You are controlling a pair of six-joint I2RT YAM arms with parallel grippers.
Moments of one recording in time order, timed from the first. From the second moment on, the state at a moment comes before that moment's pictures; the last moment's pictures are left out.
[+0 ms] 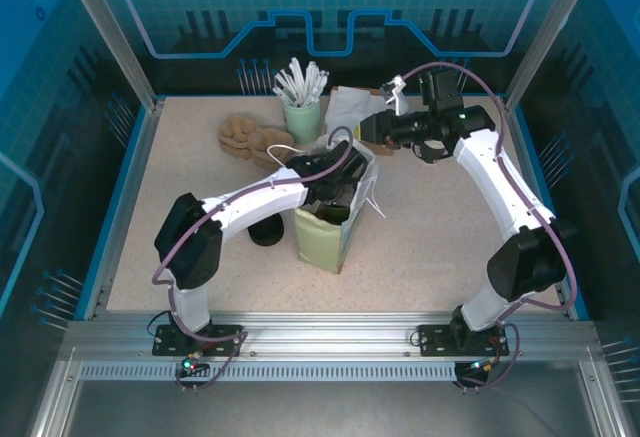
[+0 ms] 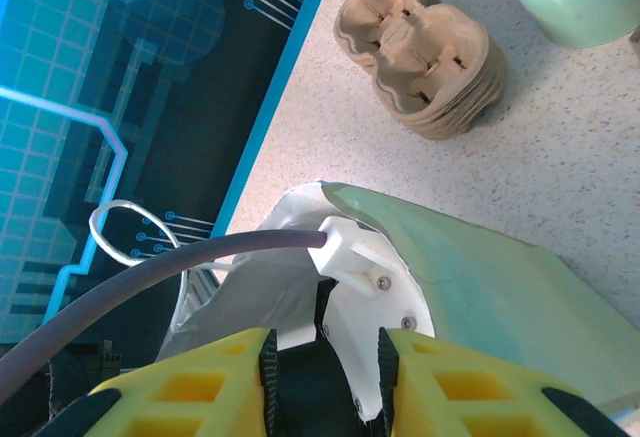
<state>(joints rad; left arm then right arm) -0.78 1.88 1.54 -0.72 -0.21 -0.55 0.26 1.61 1.63 -0.79 -0.80 0.36</state>
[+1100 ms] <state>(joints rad) -0.77 1.95 1.64 -0.77 -0.17 -0.55 0.31 1.48 1.57 -1.14 -0.56 0.60</state>
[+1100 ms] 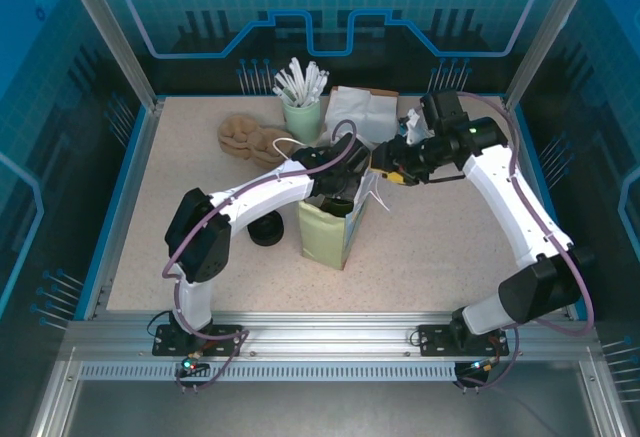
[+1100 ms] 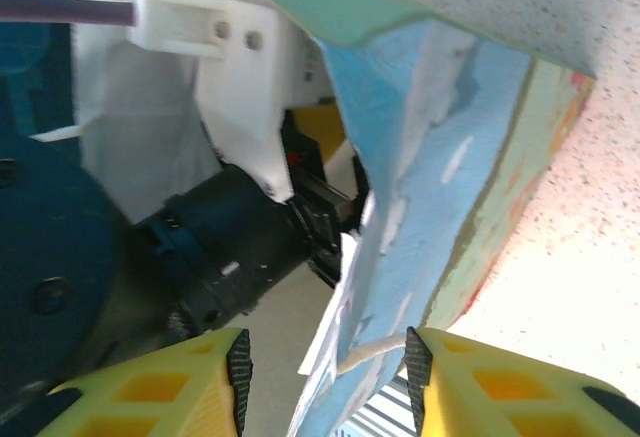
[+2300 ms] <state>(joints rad) -0.77 2.02 1.82 -0.98 -0.13 -0.60 0.46 1.64 1.84 -1.44 -0.24 0.62</state>
